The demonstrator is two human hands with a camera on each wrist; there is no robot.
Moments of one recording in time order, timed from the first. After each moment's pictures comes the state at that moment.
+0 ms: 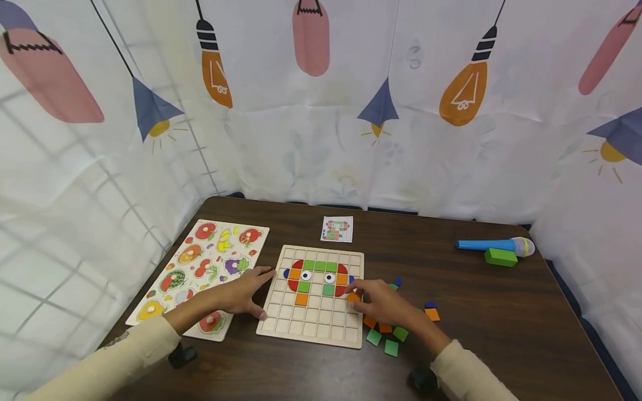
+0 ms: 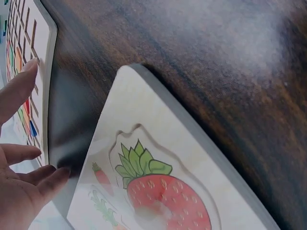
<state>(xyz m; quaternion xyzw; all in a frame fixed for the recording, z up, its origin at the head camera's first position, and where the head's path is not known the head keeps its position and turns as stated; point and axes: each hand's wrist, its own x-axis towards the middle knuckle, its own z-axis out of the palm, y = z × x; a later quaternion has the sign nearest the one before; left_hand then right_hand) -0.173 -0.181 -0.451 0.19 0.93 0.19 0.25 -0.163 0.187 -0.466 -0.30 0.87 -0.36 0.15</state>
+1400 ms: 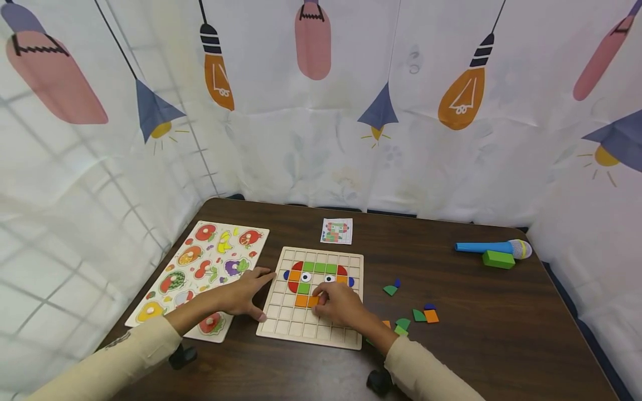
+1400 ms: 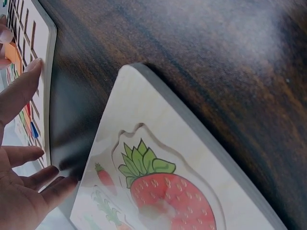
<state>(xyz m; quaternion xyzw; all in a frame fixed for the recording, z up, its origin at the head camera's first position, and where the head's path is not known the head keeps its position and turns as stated) -0.169 -0.182 -0.450 0.19 0.93 0.18 0.24 -0.158 0.099 -0.481 -0.24 0.89 -0.36 0.11</state>
